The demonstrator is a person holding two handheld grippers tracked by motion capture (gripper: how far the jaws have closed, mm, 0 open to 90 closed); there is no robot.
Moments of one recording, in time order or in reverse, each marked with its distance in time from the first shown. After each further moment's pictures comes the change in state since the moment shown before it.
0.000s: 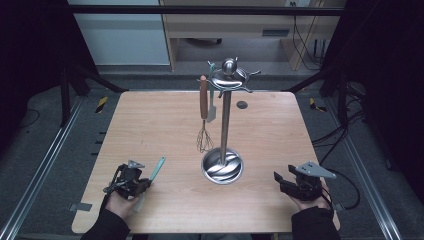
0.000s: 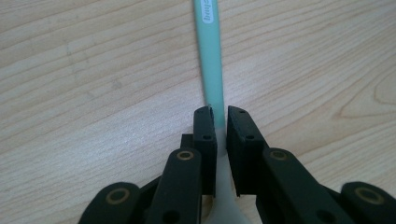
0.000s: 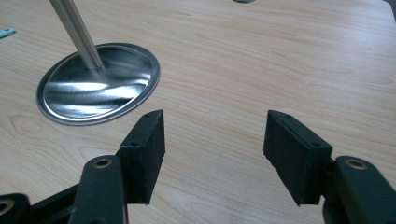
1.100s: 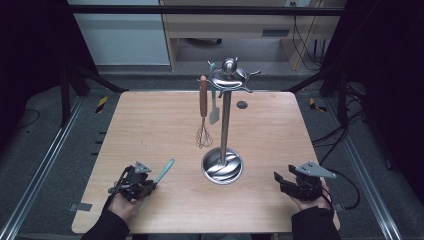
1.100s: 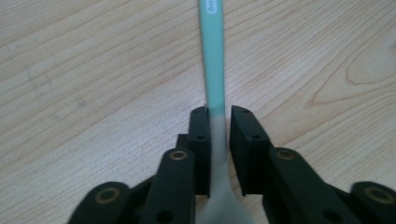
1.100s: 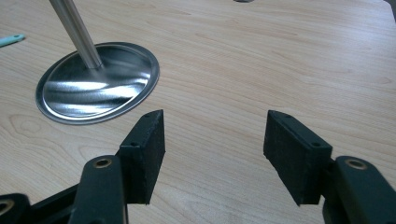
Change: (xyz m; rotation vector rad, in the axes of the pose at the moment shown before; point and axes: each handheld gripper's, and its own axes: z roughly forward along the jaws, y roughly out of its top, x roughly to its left) left arm -0.014 0.001 0.003 0.002 -0.018 0.113; right arm -0.001 0.000 0.000 0.001 -0.001 -0.004
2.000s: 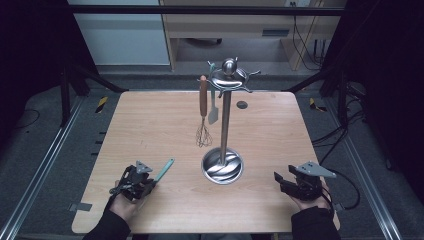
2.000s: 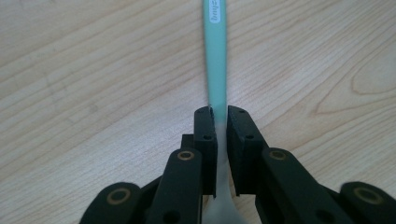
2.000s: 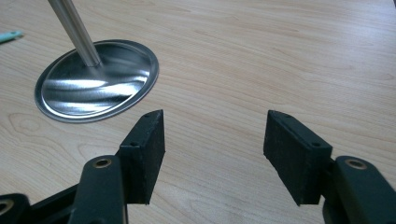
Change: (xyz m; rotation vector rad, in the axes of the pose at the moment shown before) left arm -0.005 0.004 -0.007 -0.037 0.042 -0.007; right arm -0.001 0.000 0.001 0.013 0.003 0.008
